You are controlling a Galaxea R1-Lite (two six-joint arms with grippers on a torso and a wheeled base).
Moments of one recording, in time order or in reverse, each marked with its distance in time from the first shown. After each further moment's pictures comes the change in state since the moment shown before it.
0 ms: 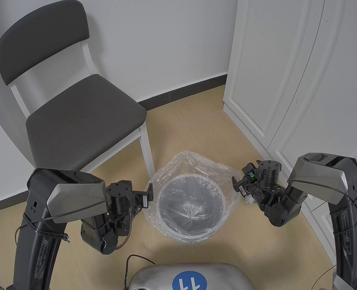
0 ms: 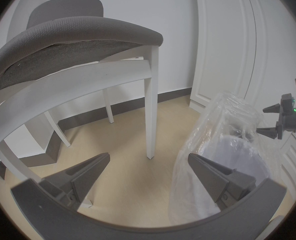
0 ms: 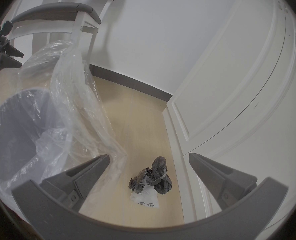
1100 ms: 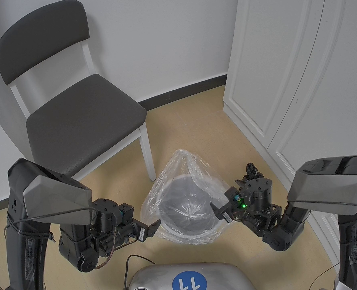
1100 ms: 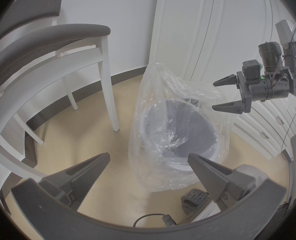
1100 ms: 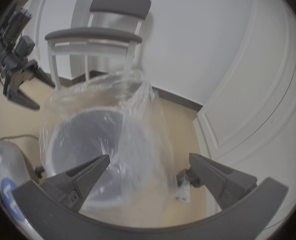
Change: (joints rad) left arm -0.029 -0.150 0.371 -0.005 -0.370 0.105; right arm 0.220 -0.154 0.284 -0.018 0.057 0.071
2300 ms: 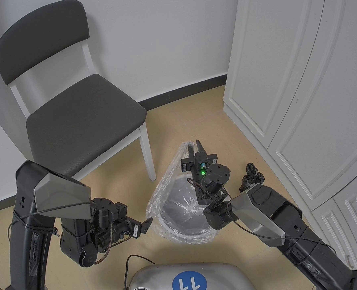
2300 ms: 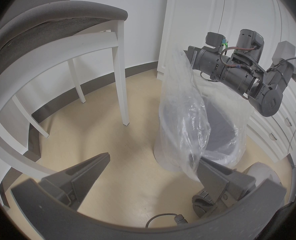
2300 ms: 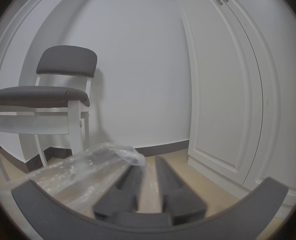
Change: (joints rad) left arm 0.078 0.082 -0.054 -0.001 -0.005 0.000; right arm 0.032 0.606 -1.221 -0.122 -0.151 0.205
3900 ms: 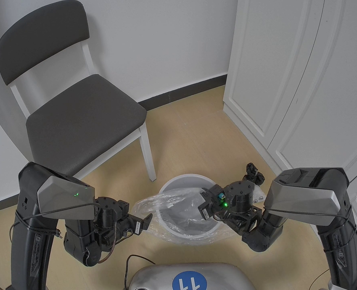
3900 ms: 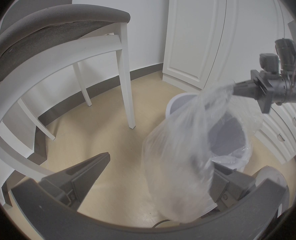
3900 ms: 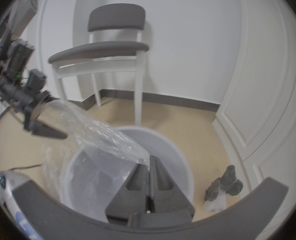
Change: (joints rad) left arm -0.017 0.014 -0.042 0.005 0.086 0.004; right arm 0.010 -0.452 1.027 0.057 0.280 -0.024
